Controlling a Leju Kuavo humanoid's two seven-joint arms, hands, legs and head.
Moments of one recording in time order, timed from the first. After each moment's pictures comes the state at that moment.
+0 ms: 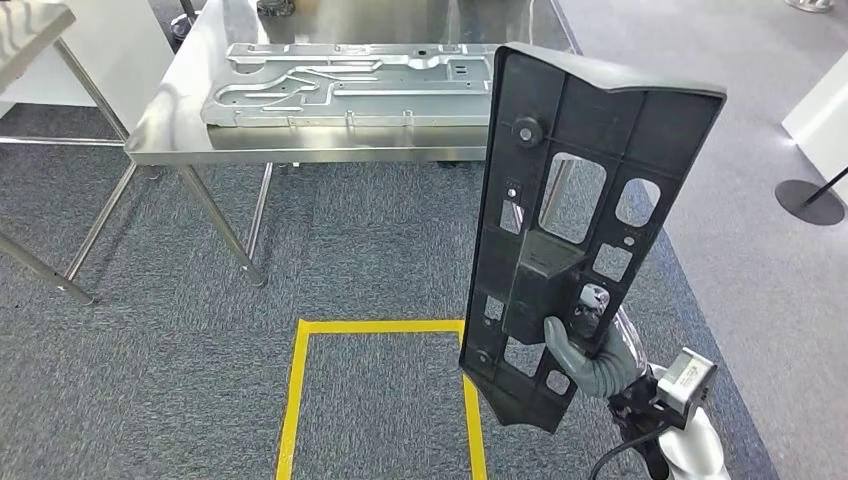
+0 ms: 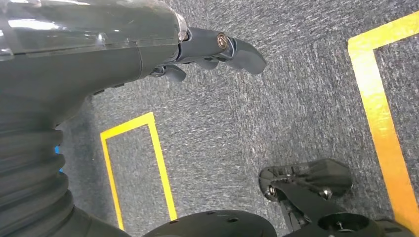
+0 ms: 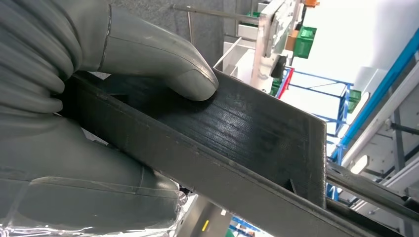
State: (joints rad) left arm -0.04 -0.10 0.53 -0.20 -0.86 0.08 -0.05; right arm 0.03 -0.18 0.01 -1.90 -0.05 0.45 -0.46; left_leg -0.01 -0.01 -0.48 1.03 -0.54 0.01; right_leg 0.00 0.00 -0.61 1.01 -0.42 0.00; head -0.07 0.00
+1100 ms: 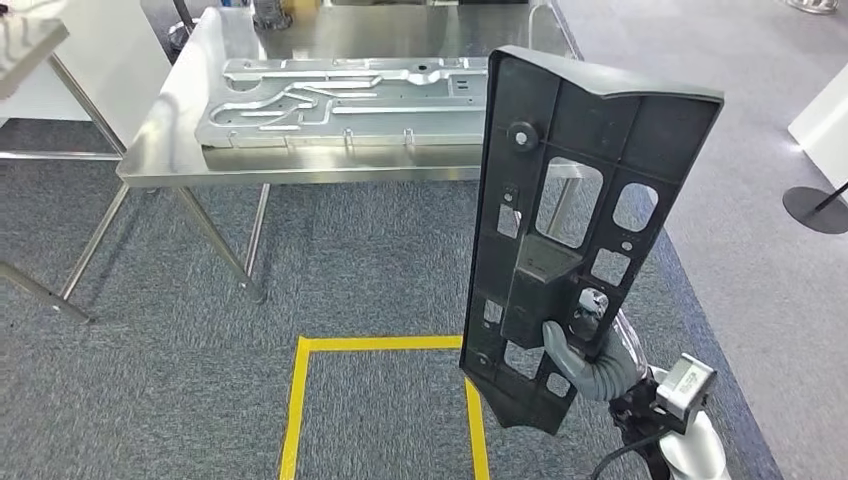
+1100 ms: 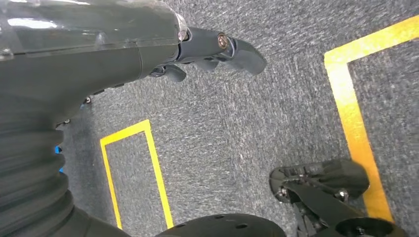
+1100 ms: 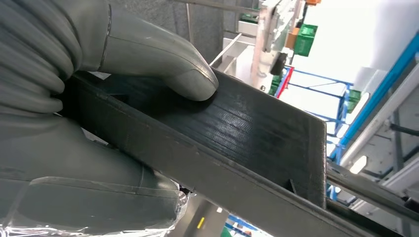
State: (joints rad) left arm -0.05 -0.10 0.54 -0.20 -0.88 0.07 -0.04; right arm 0.04 -0.17 0.01 -1.92 -0.03 0.46 -0.46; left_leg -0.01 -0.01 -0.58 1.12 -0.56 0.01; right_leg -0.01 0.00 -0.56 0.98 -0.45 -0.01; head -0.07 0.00
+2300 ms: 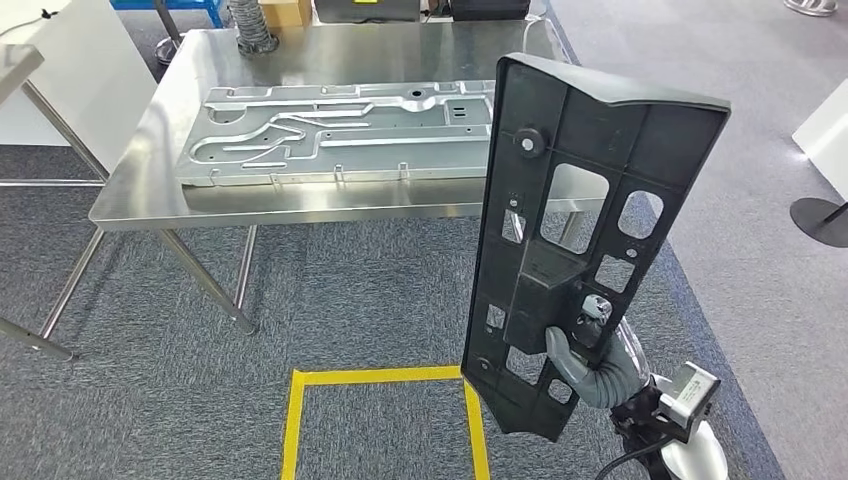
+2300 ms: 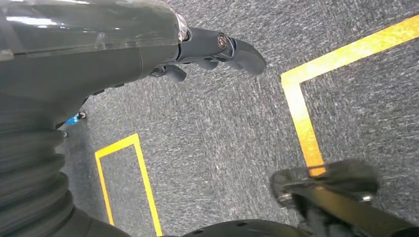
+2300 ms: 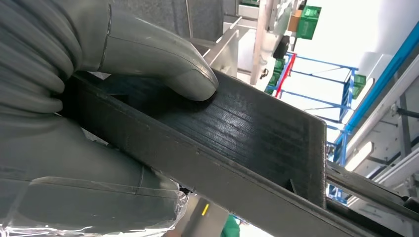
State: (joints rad) left arm -0.04 -0.09 0.54 -0.20 -0.90 0.07 -0.04; right arm 0.08 -0.17 0.00 -1.93 -0.03 0.45 -0.47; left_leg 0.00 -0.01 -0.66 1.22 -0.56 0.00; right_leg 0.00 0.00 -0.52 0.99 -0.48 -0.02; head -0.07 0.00
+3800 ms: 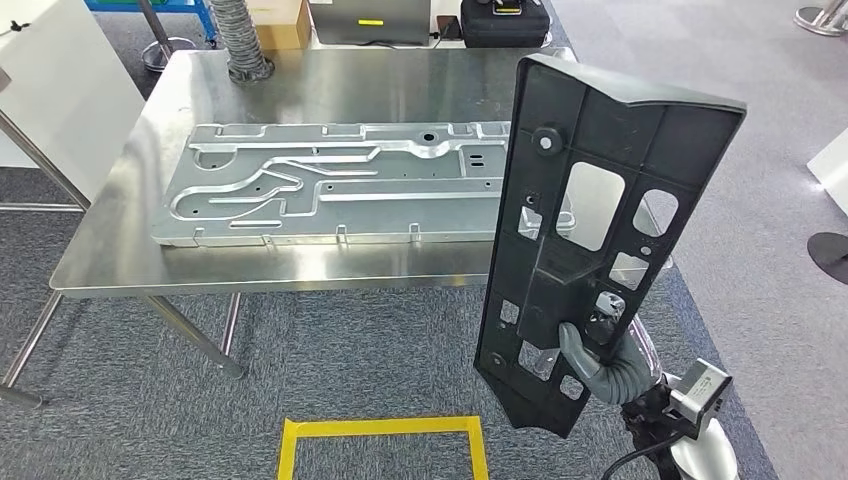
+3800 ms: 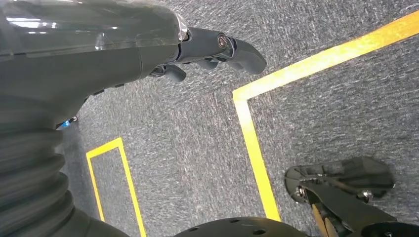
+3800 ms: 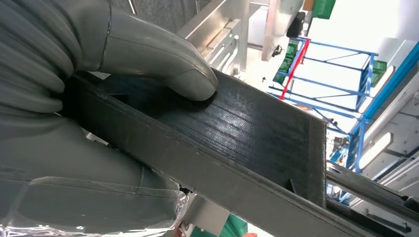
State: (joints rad) left arm -0.04 -0.10 0.56 -0.20 -0.91 0.07 -0.04; right arm 0.07 -0.18 -0.04 -1.90 -0.03 0.45 -0.49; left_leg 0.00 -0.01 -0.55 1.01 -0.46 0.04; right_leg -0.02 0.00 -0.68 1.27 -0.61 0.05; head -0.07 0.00
